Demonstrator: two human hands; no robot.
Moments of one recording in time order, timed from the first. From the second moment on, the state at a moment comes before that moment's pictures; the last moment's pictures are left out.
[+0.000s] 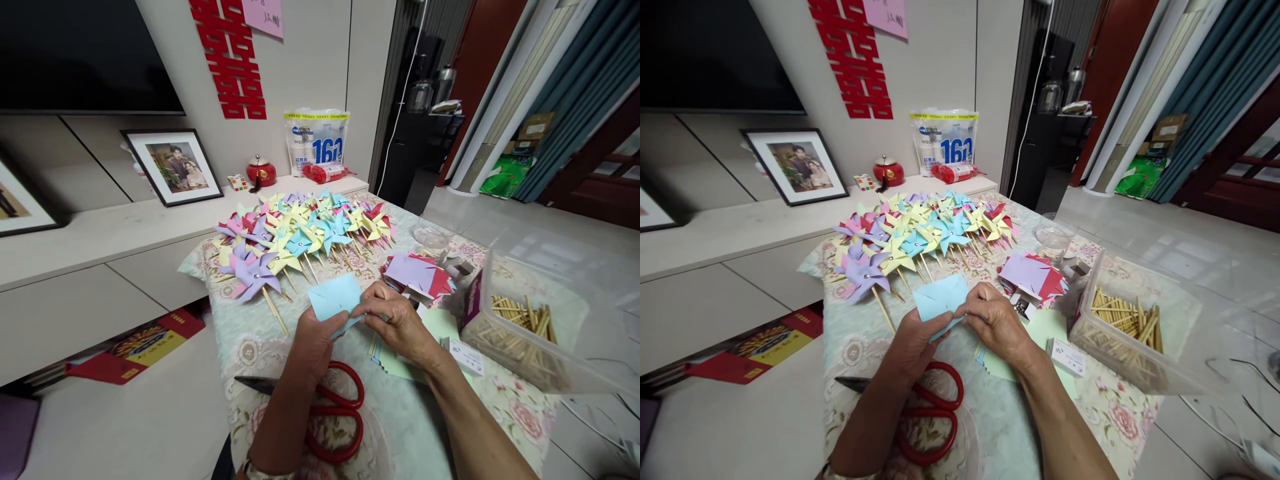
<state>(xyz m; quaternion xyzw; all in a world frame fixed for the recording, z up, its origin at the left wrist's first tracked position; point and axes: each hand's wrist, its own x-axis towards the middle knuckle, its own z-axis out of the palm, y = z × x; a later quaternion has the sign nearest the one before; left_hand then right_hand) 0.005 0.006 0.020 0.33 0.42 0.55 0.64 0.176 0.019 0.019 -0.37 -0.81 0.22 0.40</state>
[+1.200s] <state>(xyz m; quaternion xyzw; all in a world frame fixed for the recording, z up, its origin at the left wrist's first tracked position) 0.011 0.005 0.021 0.39 0.51 0.51 0.57 0.164 0.018 0.015 -0.50 -0.72 0.27 0.39</state>
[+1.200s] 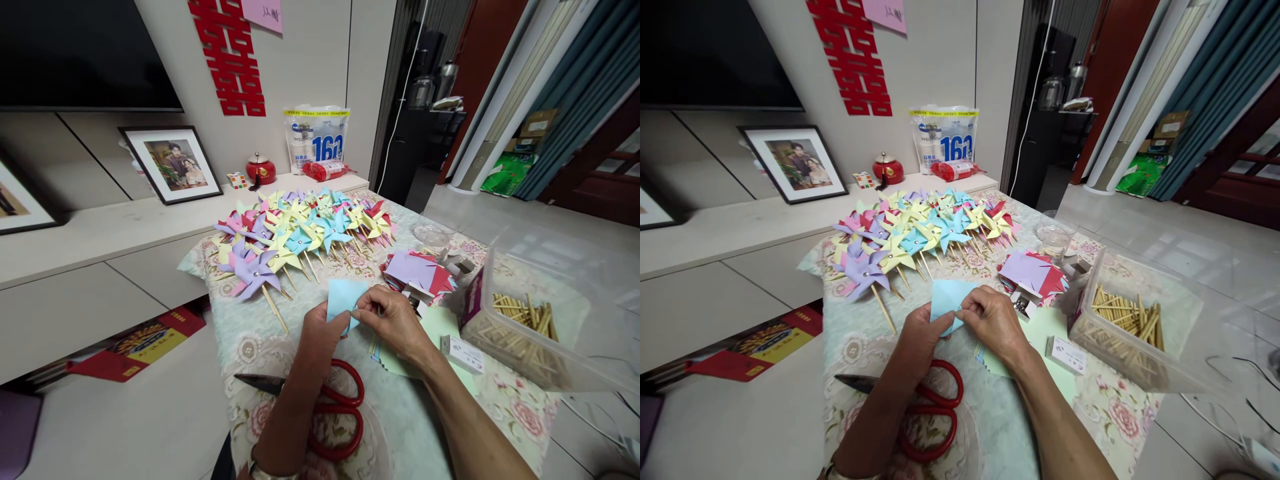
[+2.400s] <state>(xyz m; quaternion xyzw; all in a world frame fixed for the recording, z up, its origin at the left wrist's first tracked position) 0.006 0.010 -0.001 0.50 0.49 0.44 0.56 0.169 0.021 0.012 -0.57 -0.63 0.39 0.35</state>
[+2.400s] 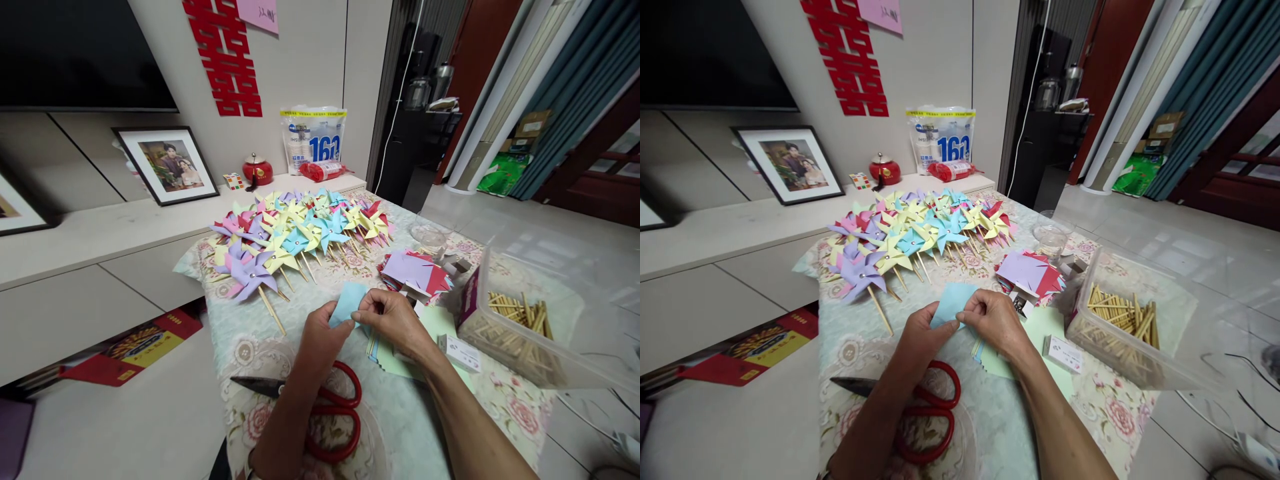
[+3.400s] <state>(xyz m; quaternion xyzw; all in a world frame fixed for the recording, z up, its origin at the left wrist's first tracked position) 0.005 0.003 0.013 0.48 0.43 0.39 0.65 0.187 0.012 0.036 -0.49 -0.62 0.50 0.35</state>
